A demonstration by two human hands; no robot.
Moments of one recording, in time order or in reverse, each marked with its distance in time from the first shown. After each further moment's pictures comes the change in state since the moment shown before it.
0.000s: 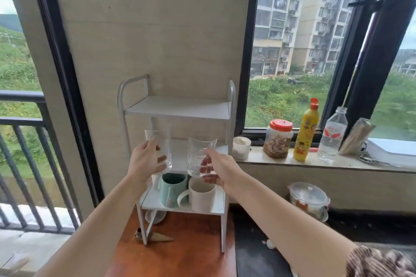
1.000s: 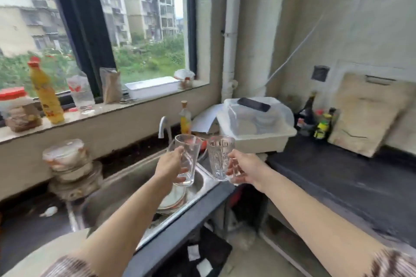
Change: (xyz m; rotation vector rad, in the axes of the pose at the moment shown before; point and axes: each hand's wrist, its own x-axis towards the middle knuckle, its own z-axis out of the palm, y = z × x) left_hand -0.524 -0.134 0.450 0.245 -0.961 -0.230; right_hand -0.445 0.216 -0.541 0.183 0.815 0.147
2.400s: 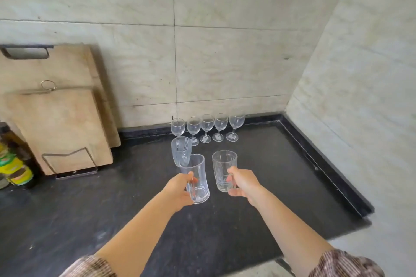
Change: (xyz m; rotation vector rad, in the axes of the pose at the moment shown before) left_hand -0.054 -0.111 0.920 0.280 -1.029 -0.730; right_hand 0.018 0.227 -0.801 0.385 1.050 0.546
